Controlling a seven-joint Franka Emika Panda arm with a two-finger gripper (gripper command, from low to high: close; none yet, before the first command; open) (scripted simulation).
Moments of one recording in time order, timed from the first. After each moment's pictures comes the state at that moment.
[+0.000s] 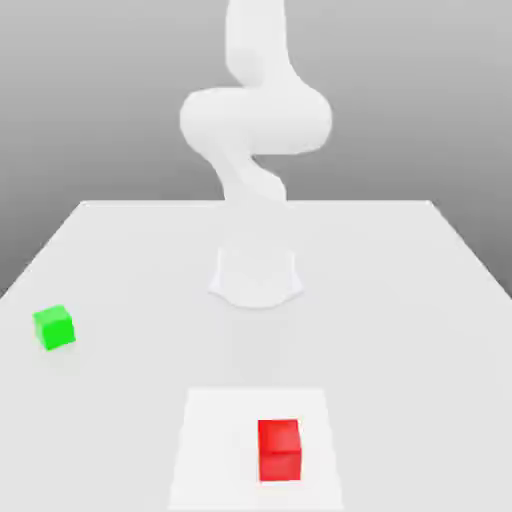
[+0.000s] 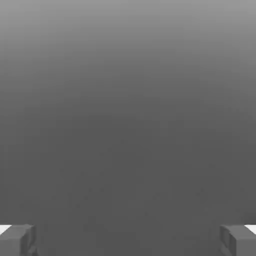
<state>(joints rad) 0.00 -0.71 0.01 -2.33 -0.01 2.34 0.80</state>
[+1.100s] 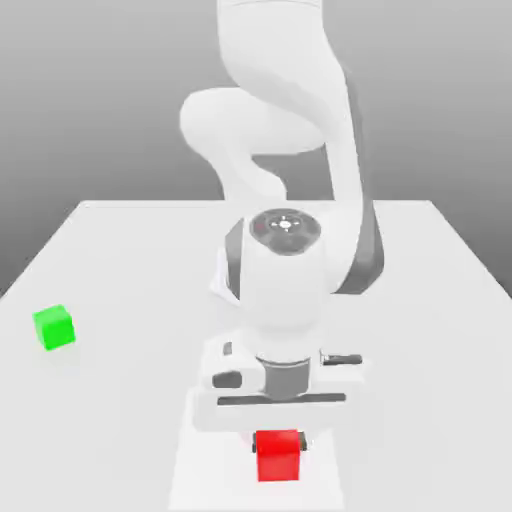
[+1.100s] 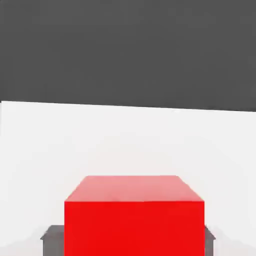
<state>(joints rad) 0.03 0.31 0.03 -2.58 -0.03 2.89 0.83</state>
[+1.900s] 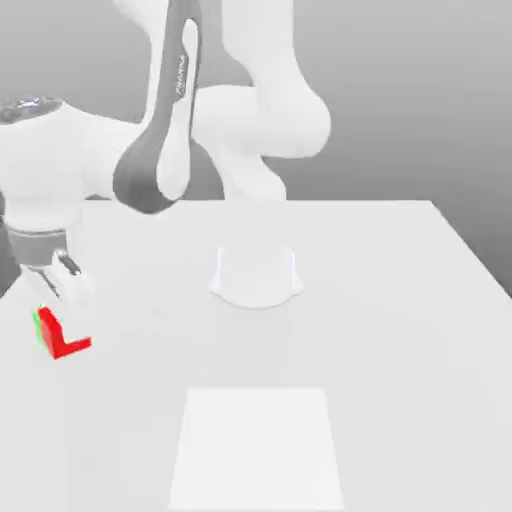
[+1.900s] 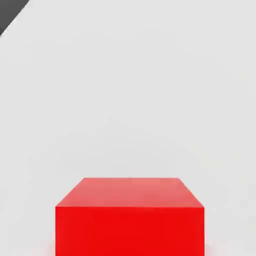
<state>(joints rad) -0.53 -0.07 -0.29 -2.73 -0.14 2.68 1.21</state>
